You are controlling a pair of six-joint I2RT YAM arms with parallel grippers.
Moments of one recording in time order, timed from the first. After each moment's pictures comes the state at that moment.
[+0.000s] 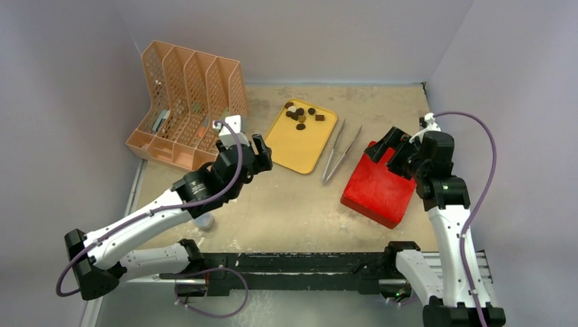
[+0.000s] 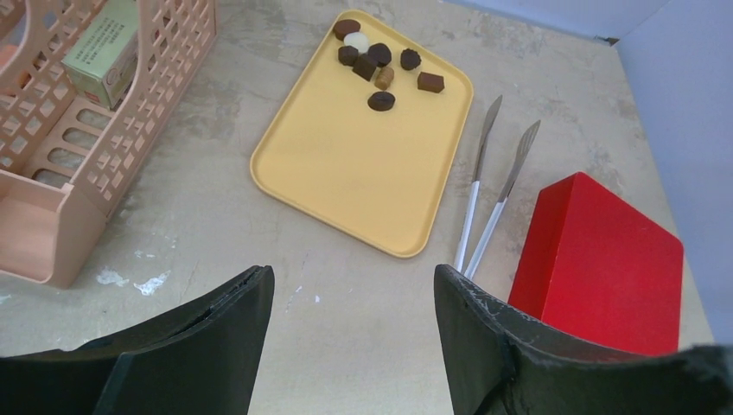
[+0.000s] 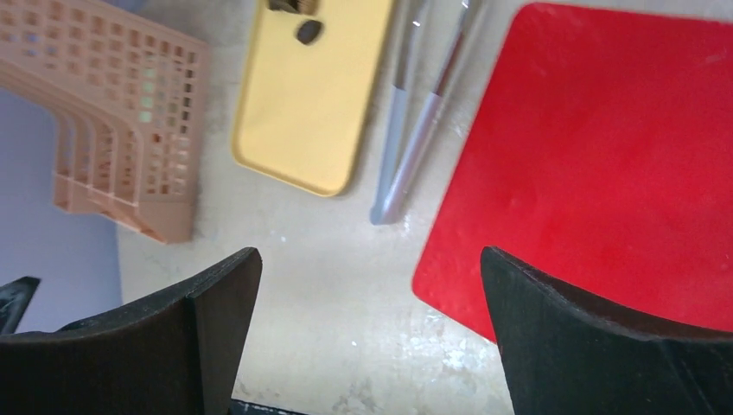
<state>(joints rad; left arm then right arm) -0.94 1.05 1.02 -0.43 -0.70 -0.68 -0.01 0.84 0.96 -0.72 -0.21 0.56</state>
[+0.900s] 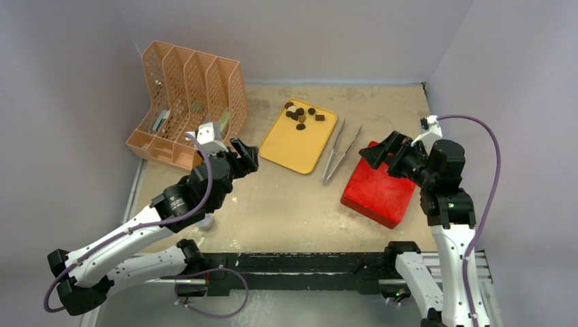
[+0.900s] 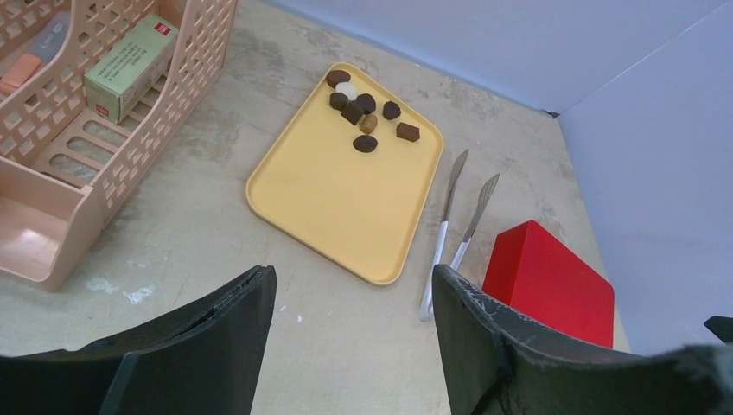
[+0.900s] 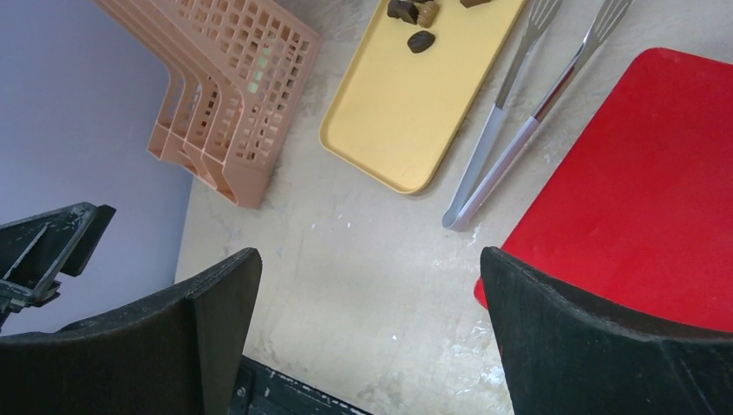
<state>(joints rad) -0.94 0.84 0.91 -0.36 -0.75 -0.72 -0.01 0.71 0.98 -0.66 -0.40 0.54</state>
